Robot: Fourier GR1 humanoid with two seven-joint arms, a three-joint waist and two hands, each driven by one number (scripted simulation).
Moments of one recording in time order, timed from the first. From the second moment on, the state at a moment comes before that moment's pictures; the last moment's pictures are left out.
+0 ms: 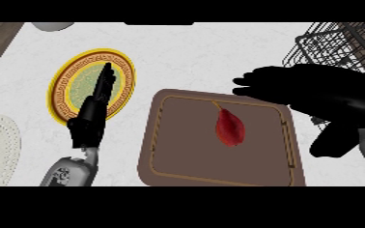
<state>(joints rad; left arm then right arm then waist) -0.16 0.18 -0.23 -1.53 -0.01 0.32 0.03 -0.59 -0.61 0.24 -1.83 0.42 0.98 -0.04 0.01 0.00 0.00</state>
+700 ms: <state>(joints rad) -0.15 0.15 -0.18 -1.52 -0.04 0.27 0.01 -0.56 -0.54 0.27 -1.68 0.70 0.83 -0.18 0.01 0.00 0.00</state>
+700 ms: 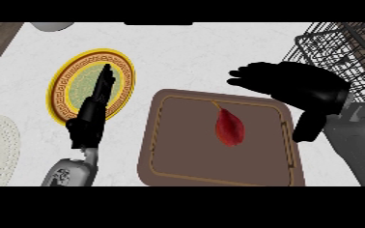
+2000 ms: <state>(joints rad) -0.12 0.09 -0.14 -1.57 -0.11 0.23 0.04 -0.52 -0.38 0.32 -1.51 0.88 0.77 -0.28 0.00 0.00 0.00</state>
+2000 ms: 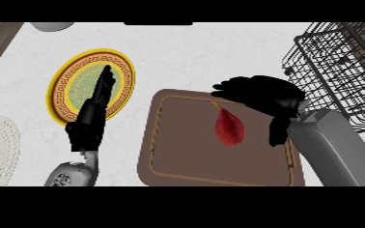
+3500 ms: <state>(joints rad) -0.14 0.04 -0.10 -1.56 -0.16 0.19 0.04 -0.45 -0.20 0.30 -1.38 1.04 0.67 -0.34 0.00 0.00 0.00</state>
